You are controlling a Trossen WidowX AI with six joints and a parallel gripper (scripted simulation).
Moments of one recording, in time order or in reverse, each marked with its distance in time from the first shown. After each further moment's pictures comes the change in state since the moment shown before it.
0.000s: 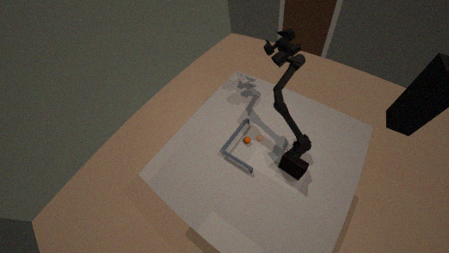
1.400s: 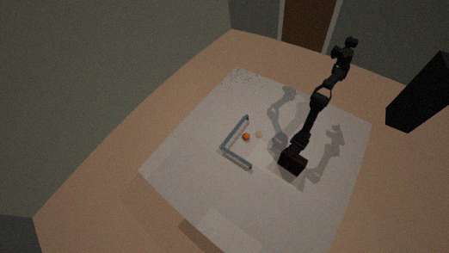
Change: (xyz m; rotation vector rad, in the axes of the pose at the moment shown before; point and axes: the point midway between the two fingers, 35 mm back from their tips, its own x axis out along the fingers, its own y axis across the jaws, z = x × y) arm -0.189 0.340 0.193 1.694 0.864 0.532
